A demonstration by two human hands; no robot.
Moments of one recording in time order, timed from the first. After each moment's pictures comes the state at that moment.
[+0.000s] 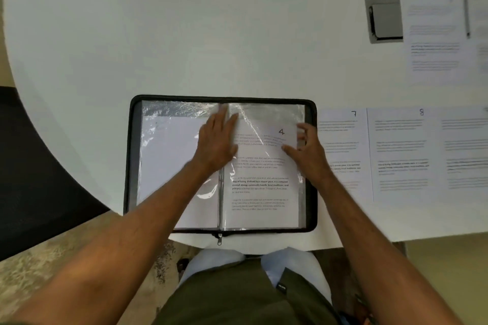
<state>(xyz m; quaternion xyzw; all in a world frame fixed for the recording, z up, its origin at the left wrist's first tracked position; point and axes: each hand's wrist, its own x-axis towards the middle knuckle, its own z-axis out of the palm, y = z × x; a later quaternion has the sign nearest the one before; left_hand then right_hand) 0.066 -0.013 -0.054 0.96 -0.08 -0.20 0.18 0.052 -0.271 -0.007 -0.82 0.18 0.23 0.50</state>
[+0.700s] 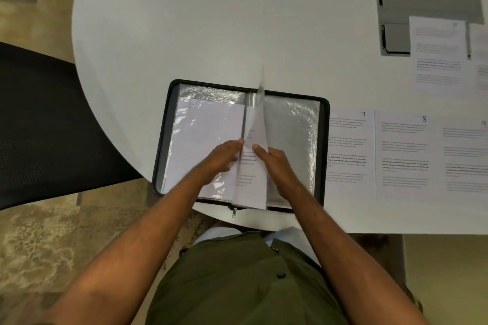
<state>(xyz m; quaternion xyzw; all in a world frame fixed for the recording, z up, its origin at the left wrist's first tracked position) -0.036 0.020 0.024 0.68 0.23 -0.37 0.59 -0.035 -0.159 0.037 -0.69 0.19 0.33 0.62</state>
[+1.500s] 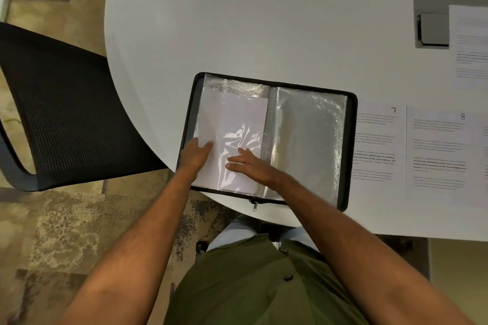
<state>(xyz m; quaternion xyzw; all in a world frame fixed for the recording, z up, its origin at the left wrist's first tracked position) -0.074 0.118 -0.008 0.76 0.40 -0.21 0.46 -0.053 -0.082 -0.019 -0.74 -0.08 0.53 0.40</state>
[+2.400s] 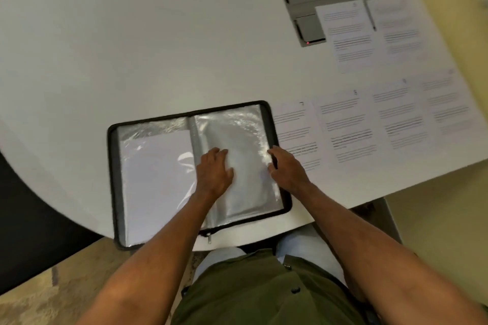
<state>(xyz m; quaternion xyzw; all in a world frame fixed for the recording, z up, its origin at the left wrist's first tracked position) -0.013 -0.074 -0.021 0.94 -0.04 -0.26 0.22 -0.035 -0.311 -0.011 -0.91 0.12 0.22 0.32</state>
